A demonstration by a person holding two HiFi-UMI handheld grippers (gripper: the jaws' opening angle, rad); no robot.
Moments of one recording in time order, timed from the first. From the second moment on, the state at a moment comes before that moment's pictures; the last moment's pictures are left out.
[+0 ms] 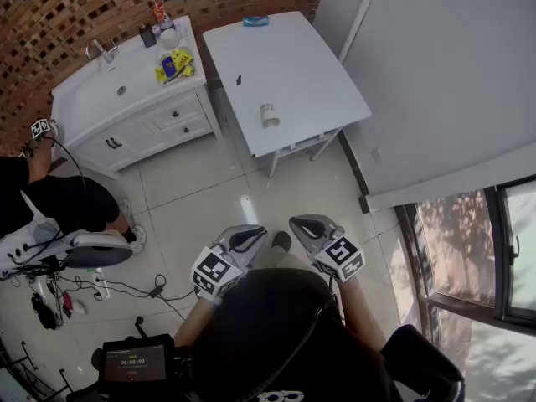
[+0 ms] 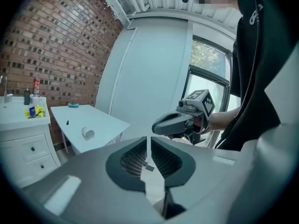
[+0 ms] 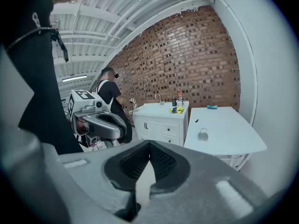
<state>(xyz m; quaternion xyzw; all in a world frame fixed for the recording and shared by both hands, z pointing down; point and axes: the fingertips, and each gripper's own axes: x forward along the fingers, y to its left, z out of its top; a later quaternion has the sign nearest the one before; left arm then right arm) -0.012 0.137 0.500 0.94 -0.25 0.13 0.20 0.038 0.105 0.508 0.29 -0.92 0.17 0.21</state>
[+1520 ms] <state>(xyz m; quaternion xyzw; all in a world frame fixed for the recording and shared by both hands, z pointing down) -0.001 -0.085 0.497 0.94 -0.28 0.09 0.19 0.052 -0.112 0.523 0.28 -0.92 0.13 0.25</state>
